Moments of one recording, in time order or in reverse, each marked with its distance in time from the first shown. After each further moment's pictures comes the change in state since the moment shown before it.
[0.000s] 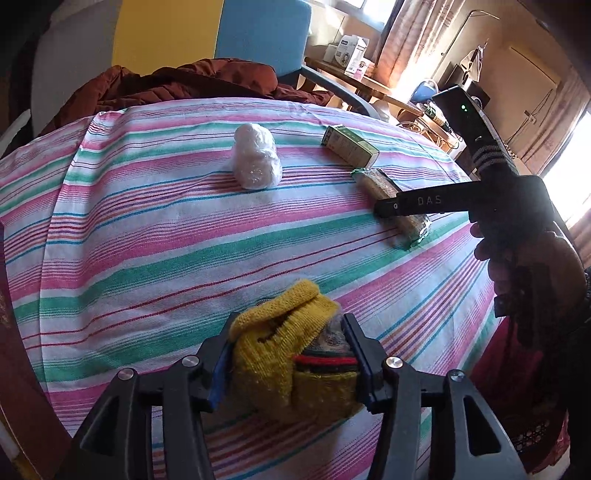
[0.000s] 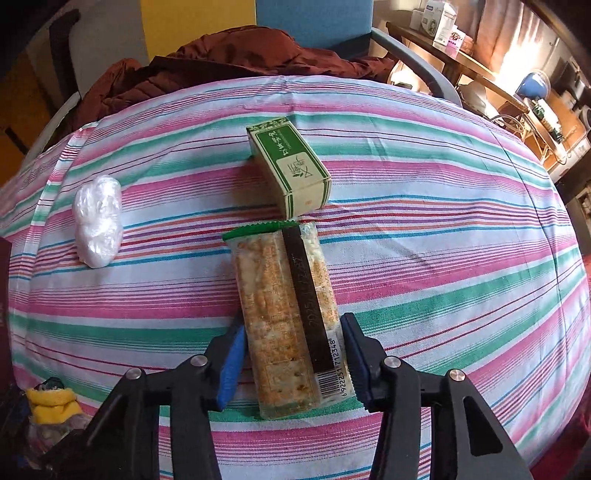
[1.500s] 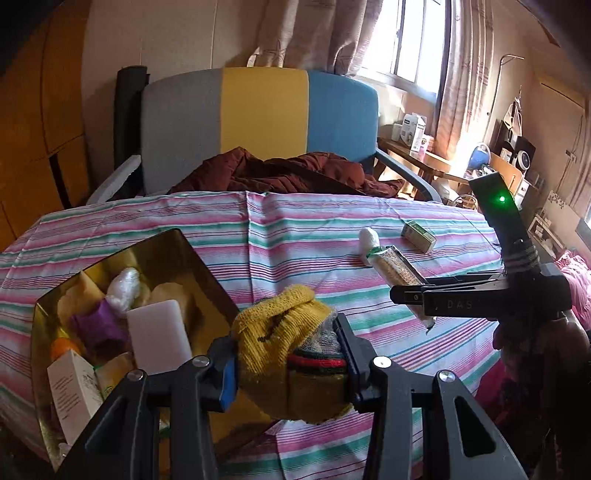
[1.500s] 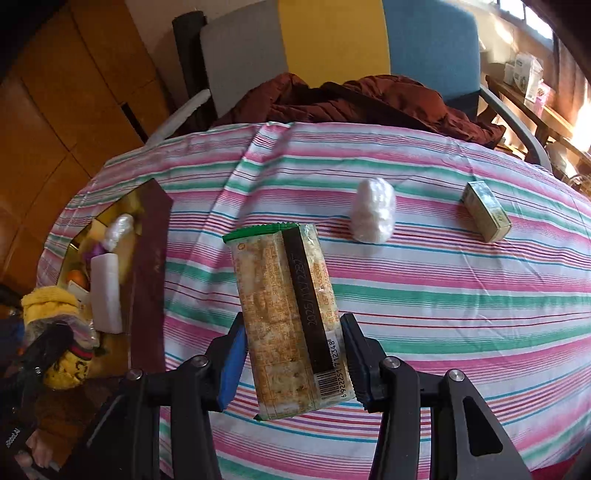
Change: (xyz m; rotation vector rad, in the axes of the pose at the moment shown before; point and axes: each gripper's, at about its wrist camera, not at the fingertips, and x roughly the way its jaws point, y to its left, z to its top) left arm -0.179 0.051 -0.046 -0.088 -0.302 0.306; right arm -0.101 0.163 -0.068 -0.200 -0.149 0.326
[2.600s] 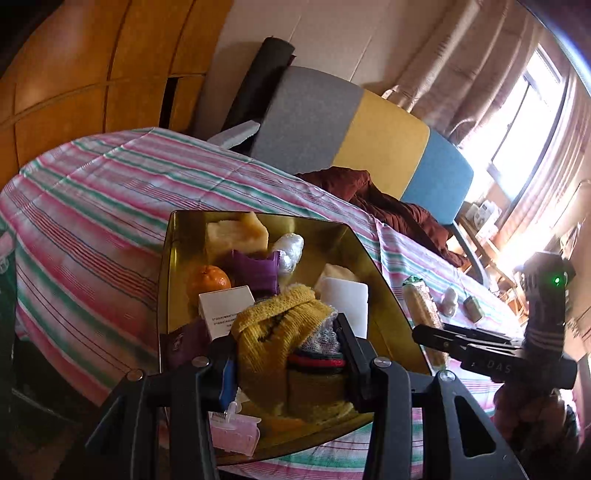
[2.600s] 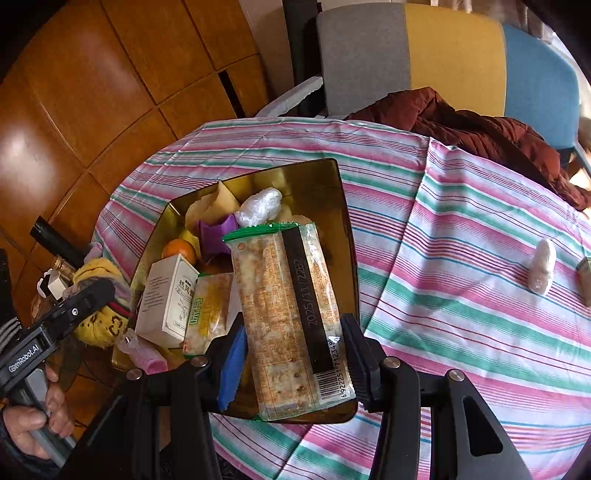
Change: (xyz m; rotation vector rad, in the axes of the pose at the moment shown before) left arm -0.065 0.185 -0.054 -0.451 -0.043 0.074; right arm 0.020 0.170 0.004 -0.215 0.021 0.203
